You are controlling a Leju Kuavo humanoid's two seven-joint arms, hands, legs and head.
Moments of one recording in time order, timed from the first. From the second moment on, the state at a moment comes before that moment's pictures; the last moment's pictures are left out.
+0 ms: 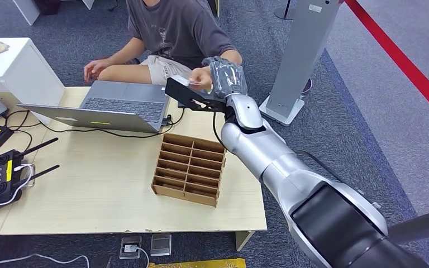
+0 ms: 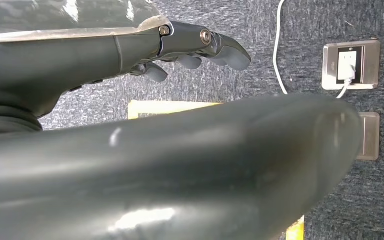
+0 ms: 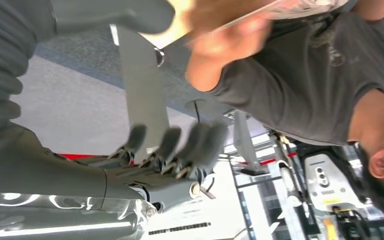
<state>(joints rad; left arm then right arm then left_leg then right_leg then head) -0.13 0.05 -1.05 -0.19 1.12 0.50 -0.17 -1.13 0.29 0.70 -0.34 0.77 -0.36 0.16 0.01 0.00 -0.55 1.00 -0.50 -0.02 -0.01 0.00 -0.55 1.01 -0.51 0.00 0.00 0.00</state>
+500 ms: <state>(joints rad) -0.13 0.05 -1.04 -0.19 1.13 0.51 -0.14 -1.04 0.24 0.52 -0.49 0.52 -0.55 -0.16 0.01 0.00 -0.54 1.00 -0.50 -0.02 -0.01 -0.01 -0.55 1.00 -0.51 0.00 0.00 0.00</state>
